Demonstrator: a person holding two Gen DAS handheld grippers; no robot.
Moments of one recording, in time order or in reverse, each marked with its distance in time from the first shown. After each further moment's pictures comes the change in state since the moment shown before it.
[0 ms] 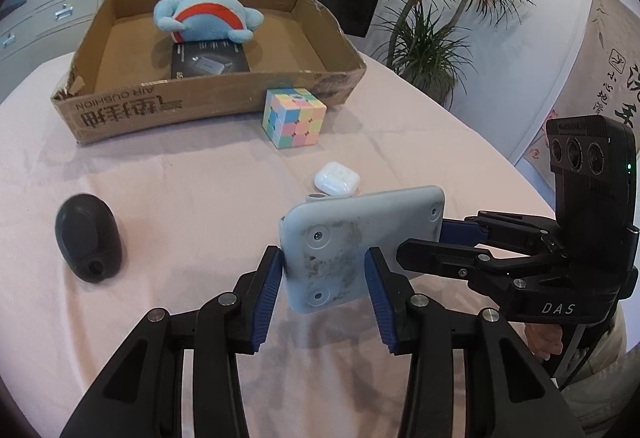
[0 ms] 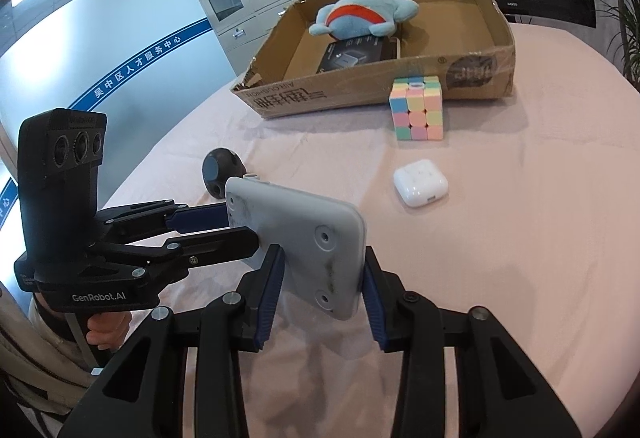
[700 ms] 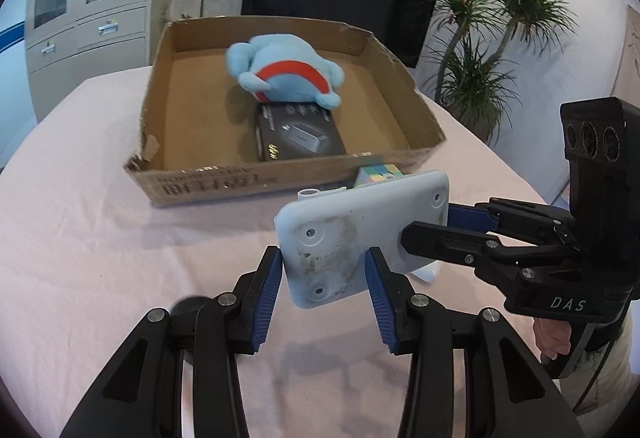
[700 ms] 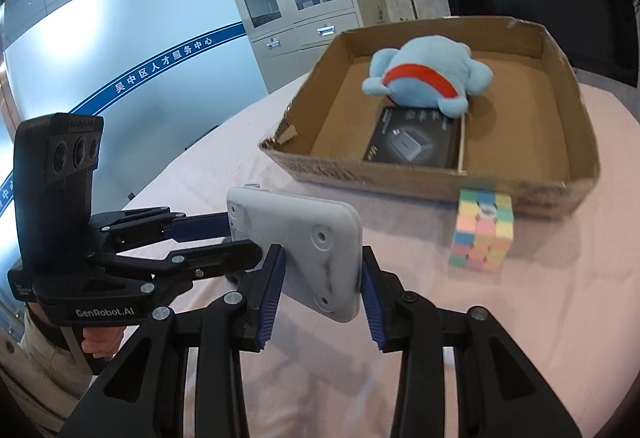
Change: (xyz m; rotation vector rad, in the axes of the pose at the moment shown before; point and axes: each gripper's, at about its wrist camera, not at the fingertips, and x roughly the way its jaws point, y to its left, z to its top) left arm -0.026 0.075 0.075 -0.067 -0.077 0.151; right arm 0.053 0.036 0.107 -0.142 -0.044 0.061
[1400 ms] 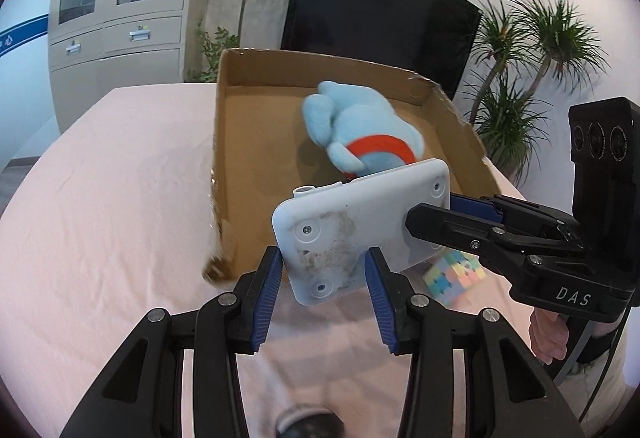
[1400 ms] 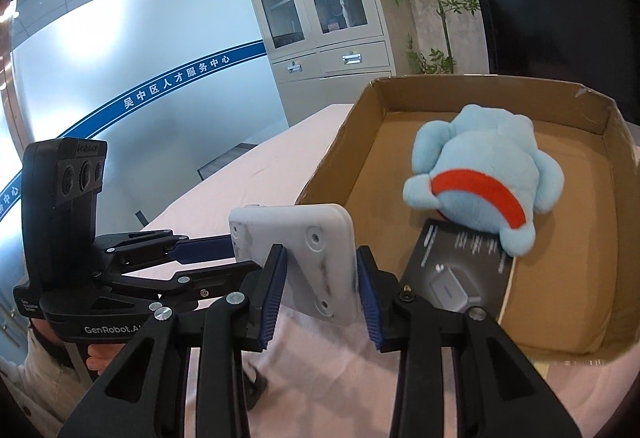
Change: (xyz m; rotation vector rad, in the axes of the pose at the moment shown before) left arm 0.026 0.090 0.085 -0.077 -0.059 0.072; right arm 0.077 0.009 0.110 -0.069 -0.072 0.062
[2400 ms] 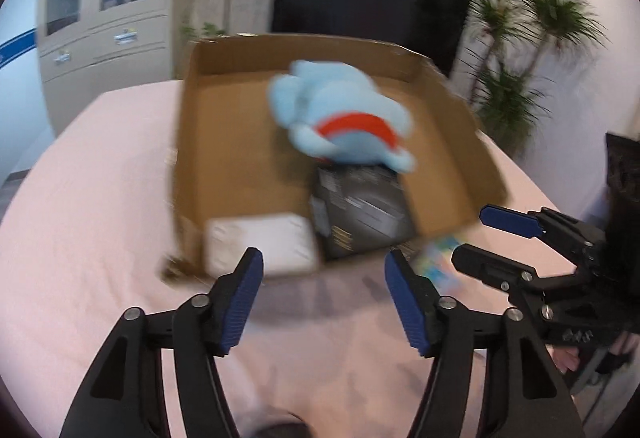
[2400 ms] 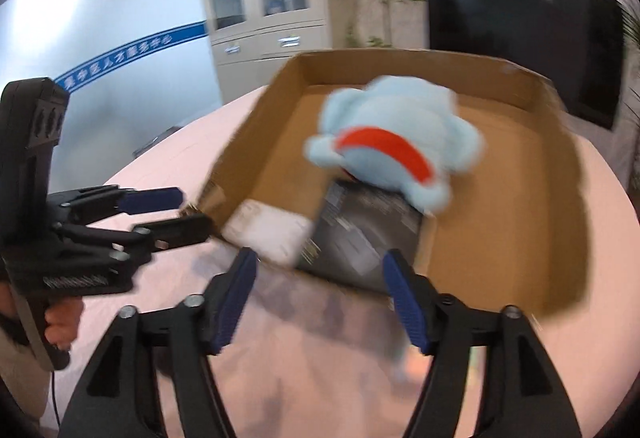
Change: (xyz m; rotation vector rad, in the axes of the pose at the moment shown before) left arm 0.030 -0.062 -0.022 0.076 0.057 0.002; right arm -0.036 -0.029 -0.040 0.025 0.048 -0.272
